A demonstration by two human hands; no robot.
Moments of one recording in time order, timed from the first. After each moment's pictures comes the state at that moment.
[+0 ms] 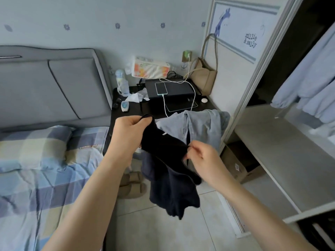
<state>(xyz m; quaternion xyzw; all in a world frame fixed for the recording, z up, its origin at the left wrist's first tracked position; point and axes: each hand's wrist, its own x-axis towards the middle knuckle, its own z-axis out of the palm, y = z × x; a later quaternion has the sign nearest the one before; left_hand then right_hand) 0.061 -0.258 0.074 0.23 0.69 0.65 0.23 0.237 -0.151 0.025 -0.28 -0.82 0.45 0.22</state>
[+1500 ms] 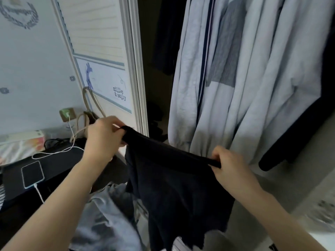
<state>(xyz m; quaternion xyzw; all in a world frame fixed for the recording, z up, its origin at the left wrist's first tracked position) 0.154 0.174 0.150 0.55 0.68 0.47 0.09 0.456 0.156 0.108 -0.62 -0.74 0.08 0.26</state>
